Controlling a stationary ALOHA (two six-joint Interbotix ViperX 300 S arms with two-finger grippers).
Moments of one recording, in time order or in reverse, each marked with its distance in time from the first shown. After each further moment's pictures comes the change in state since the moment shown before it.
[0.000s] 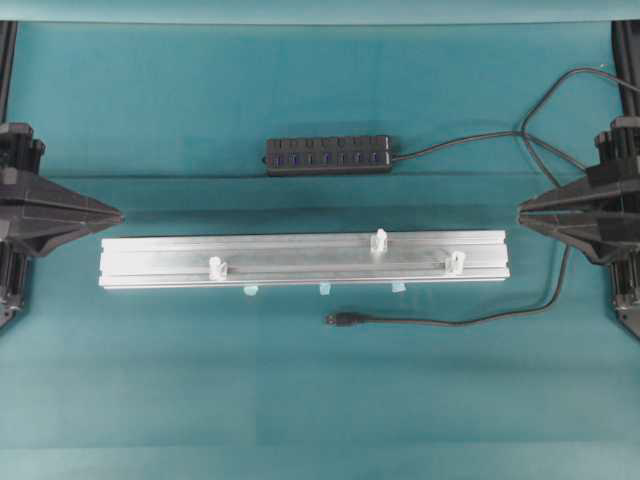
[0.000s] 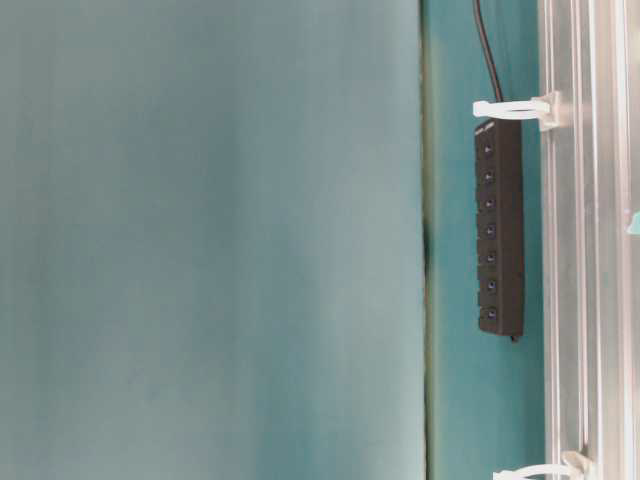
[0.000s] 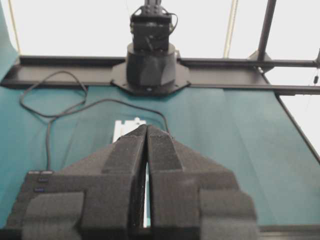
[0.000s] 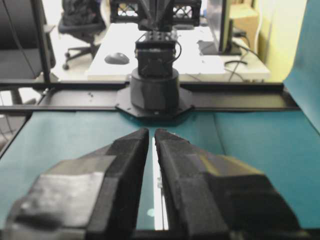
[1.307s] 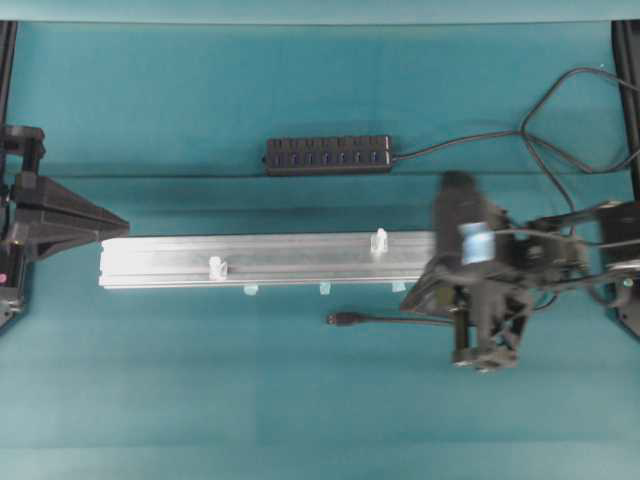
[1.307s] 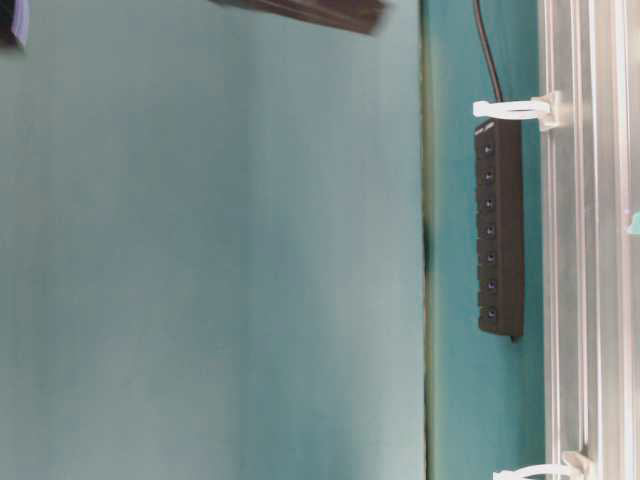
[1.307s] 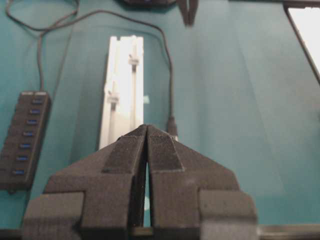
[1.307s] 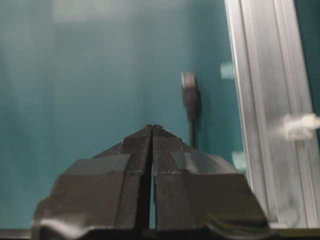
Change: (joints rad) left arm 0.000 0.015 -0.129 0.012 0.410 -0.031; right arm 0.123 0.689 -0.499 0.066 0.785 0.189
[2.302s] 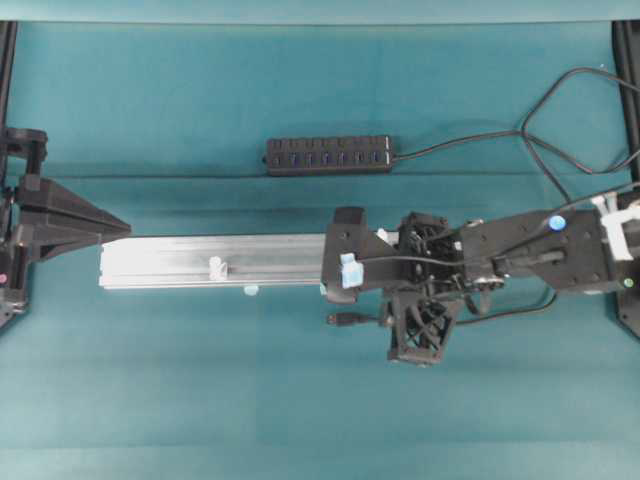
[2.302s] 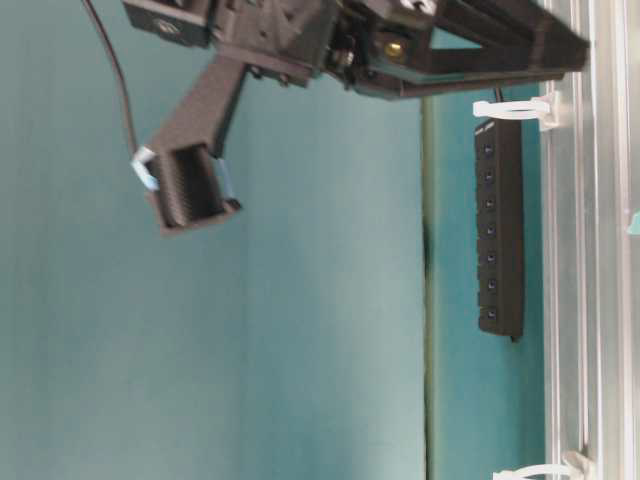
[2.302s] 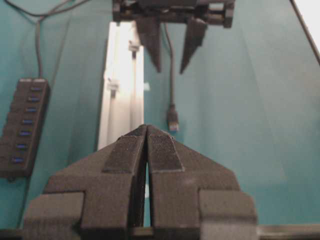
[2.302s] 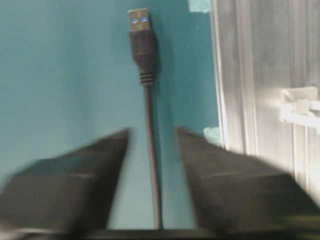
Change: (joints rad) left arm 0.000 0.008 -0.002 -0.002 0.034 0.000; right arm -0.037 0.339 -0.173 -0.041 0.199 0.000
